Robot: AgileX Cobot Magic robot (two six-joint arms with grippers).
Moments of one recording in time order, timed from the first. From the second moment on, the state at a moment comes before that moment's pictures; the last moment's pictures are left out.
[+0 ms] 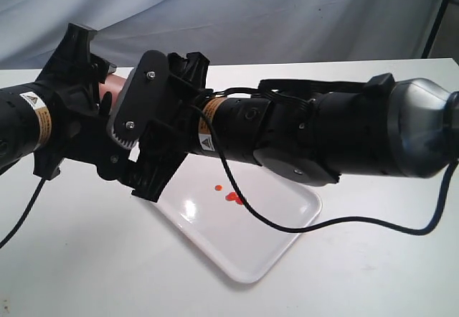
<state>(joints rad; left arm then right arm) -0.67 1.36 -0.74 1.52 0.44 0.10 0.84 1.83 -1.10 -0.45 -0.24 -0.17</state>
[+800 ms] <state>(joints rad) -0.67 1.35 -0.74 1.49 0.44 0.07 0.78 1.83 -1.10 -0.41 -0.25 -0.15</state>
